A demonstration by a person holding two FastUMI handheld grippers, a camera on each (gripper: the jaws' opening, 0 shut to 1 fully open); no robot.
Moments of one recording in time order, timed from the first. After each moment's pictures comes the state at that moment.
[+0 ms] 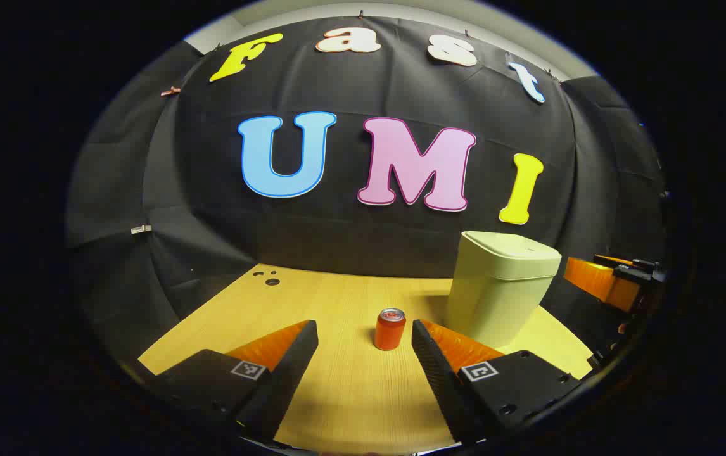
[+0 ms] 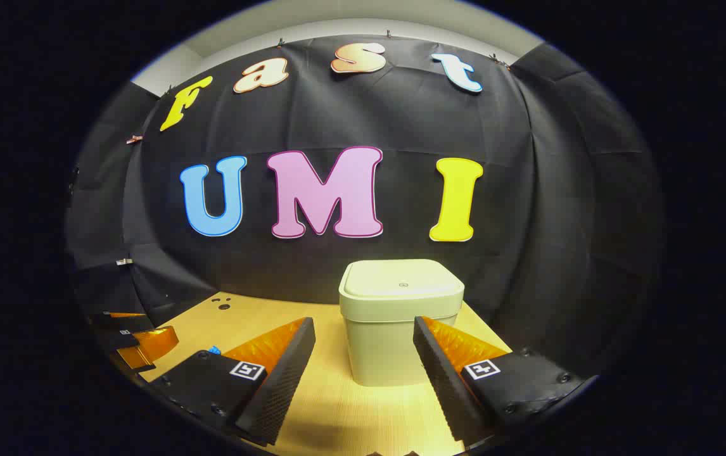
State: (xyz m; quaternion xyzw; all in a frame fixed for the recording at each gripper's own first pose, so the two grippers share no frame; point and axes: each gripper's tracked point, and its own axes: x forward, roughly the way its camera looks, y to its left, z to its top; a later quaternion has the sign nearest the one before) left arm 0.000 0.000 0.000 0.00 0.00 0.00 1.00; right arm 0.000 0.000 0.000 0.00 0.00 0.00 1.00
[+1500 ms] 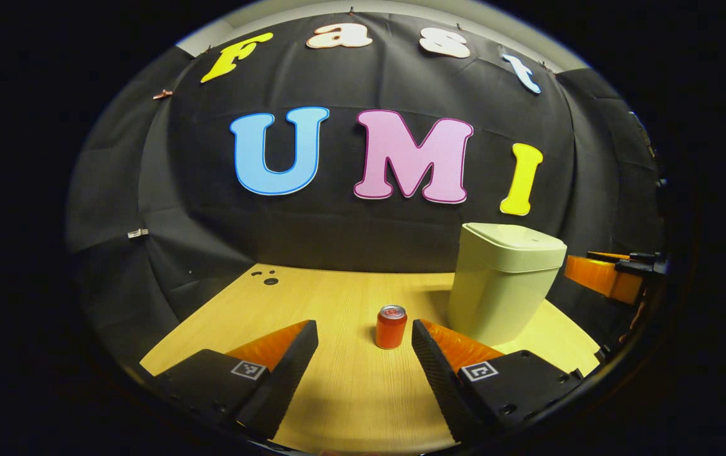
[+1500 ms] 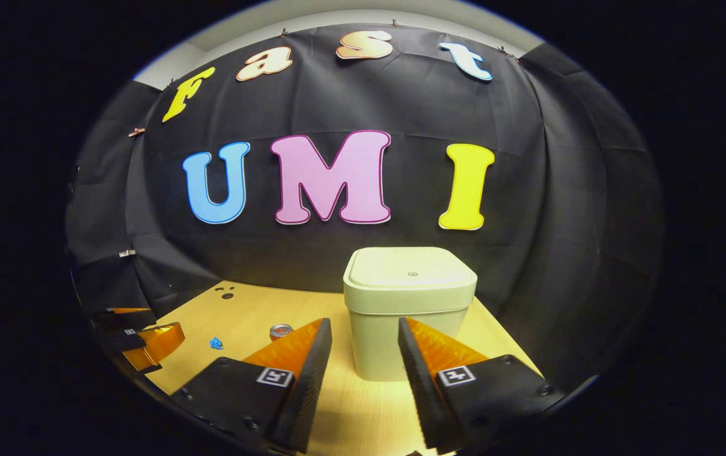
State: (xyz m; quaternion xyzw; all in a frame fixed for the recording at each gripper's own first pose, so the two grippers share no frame) left arm 0.019 -0.004 -0.007 0.02 0.00 0.01 1.00; right arm 0.016 0.005 -0.014 -0.01 0.03 0.02 1.00
